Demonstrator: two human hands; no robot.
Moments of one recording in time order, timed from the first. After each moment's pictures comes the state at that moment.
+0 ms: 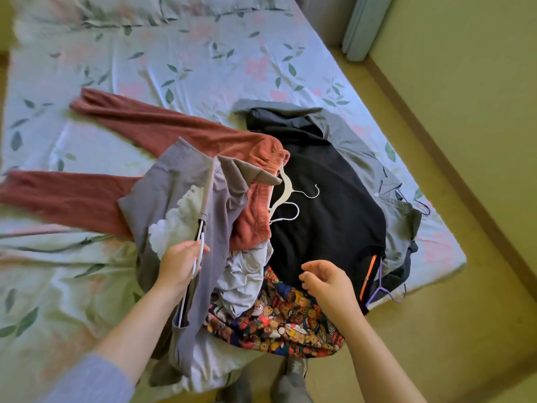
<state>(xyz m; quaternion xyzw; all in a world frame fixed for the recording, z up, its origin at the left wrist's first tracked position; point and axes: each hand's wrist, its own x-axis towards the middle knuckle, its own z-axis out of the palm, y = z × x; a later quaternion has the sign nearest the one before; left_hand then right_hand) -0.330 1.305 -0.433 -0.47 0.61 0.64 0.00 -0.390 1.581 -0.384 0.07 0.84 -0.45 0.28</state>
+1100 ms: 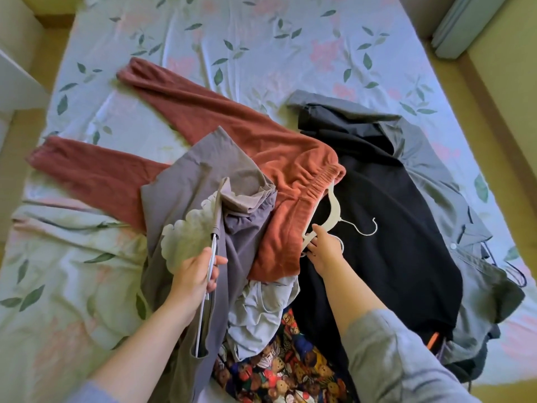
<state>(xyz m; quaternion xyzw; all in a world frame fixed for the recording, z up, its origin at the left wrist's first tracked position) -0.390 1.296 -0.471 -0.56 0.51 0.65 -0.03 -0.575 1.446 -0.554 0.30 0.62 -0.60 0.40</state>
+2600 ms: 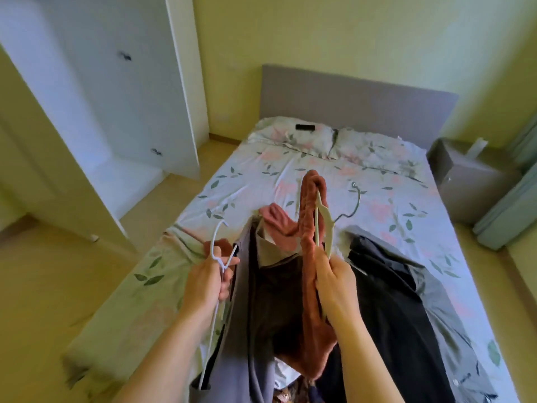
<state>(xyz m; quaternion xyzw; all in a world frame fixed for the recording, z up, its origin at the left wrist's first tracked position) -0.215 1.342 -0.187 -0.51 0.39 0.70 -0.33 -0.387 1.449 -0.191 -0.28 0.78 -0.52 0.19</state>
